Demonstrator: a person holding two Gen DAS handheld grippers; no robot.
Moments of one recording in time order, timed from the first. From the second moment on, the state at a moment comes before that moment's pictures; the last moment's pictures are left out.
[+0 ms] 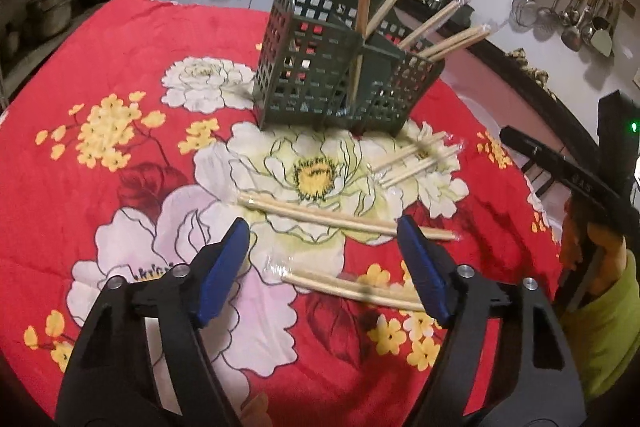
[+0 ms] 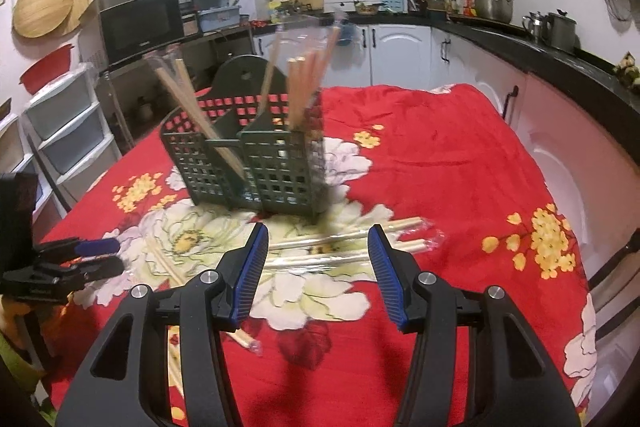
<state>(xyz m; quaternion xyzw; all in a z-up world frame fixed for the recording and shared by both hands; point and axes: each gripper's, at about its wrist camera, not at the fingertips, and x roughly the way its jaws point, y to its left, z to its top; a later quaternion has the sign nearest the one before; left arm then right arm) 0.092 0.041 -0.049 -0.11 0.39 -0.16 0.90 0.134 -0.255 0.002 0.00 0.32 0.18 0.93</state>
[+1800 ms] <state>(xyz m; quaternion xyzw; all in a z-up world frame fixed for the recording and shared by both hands) 0.101 0.056 -0.083 -0.15 0.42 -0.16 0.88 0.184 -0.332 -0.029 0.12 0.34 0.11 0.93</state>
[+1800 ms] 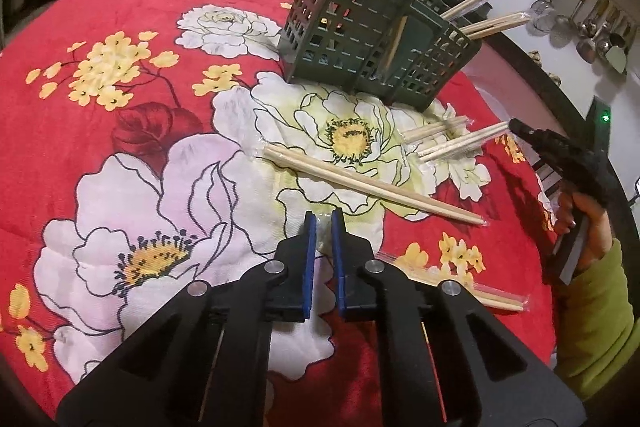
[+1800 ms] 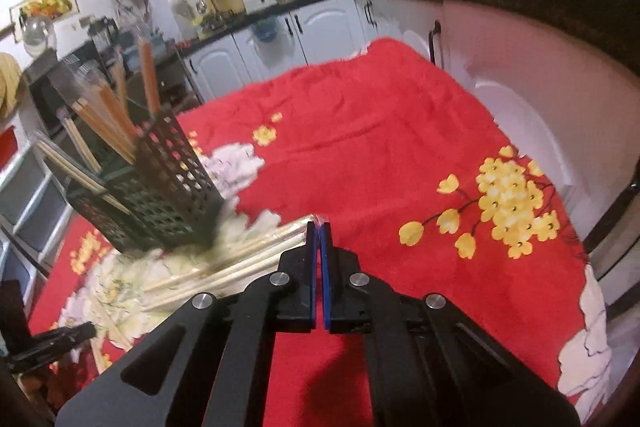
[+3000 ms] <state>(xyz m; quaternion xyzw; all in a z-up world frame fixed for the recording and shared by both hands) 0.090 0.014 0.026 -0.12 0.31 -0.24 0.91 0.102 -0.292 0.090 0.03 0.19 0.20 0.96</state>
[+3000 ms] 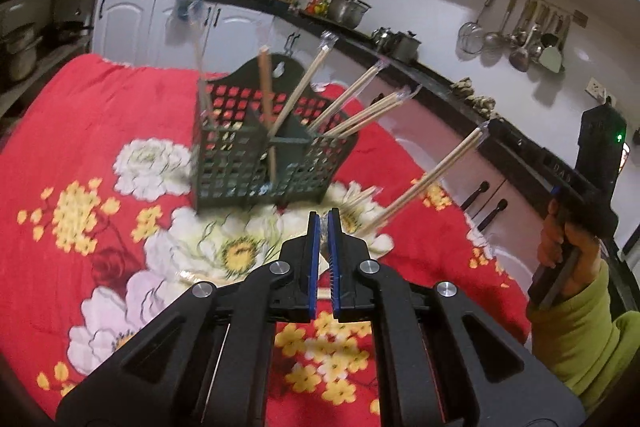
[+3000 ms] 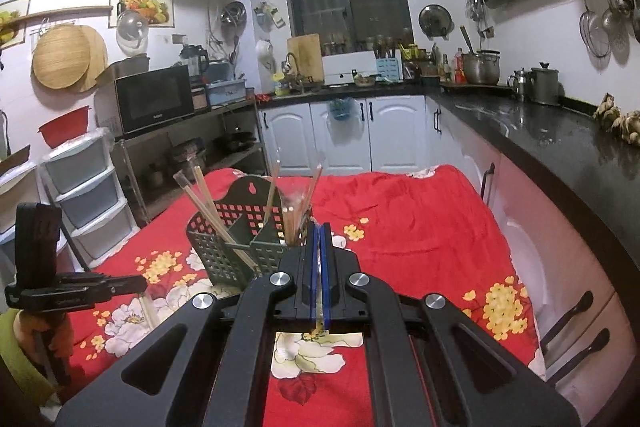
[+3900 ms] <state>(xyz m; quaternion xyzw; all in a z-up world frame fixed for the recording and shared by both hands) 0.100 -0.020 0.105 -0.08 0.23 -0.30 0.92 0.091 -0.293 0.128 0.02 0.14 0.20 0.97</state>
